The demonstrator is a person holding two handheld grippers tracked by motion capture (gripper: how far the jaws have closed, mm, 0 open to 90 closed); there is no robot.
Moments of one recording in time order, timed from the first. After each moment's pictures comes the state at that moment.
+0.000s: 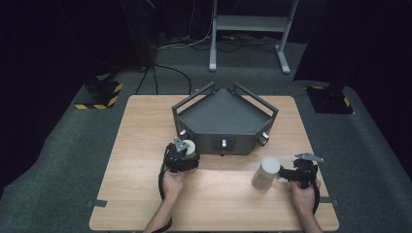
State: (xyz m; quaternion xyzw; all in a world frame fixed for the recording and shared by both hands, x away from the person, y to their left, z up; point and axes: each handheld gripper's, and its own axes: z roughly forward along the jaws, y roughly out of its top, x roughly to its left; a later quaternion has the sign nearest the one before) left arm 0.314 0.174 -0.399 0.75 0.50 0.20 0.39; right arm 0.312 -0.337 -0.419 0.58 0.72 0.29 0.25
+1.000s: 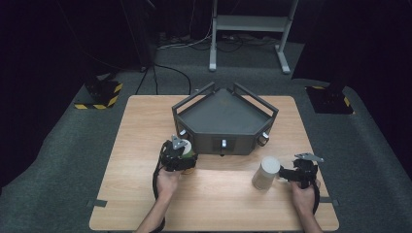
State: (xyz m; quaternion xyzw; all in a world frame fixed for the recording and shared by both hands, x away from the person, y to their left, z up) left arm 0.315 0.187 -0.363 0.77 0.48 0.18 0.37; right arm 0.312 -0.337 -0.419 0.58 0.73 0.29 0.25
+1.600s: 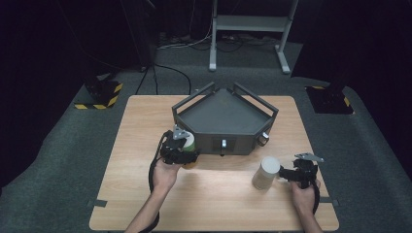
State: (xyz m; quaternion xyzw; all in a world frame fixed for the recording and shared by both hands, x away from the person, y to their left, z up) left arm 0.324 0.191 -0.305 0.80 0.44 0.16 0.38; right arm 0.312 -0.337 -0.419 0.58 0.73 0.29 0.25
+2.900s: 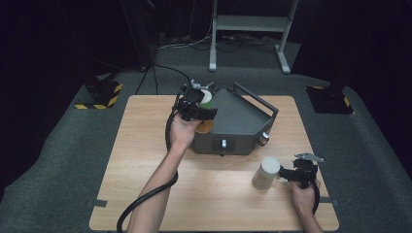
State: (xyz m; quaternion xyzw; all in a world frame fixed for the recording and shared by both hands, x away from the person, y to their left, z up) left arm 0.409 0.140 -0.220 0.79 0.45 0.17 0.38; right arm 0.312 -0.337 -0.420 0.57 0.73 0.29 0.25
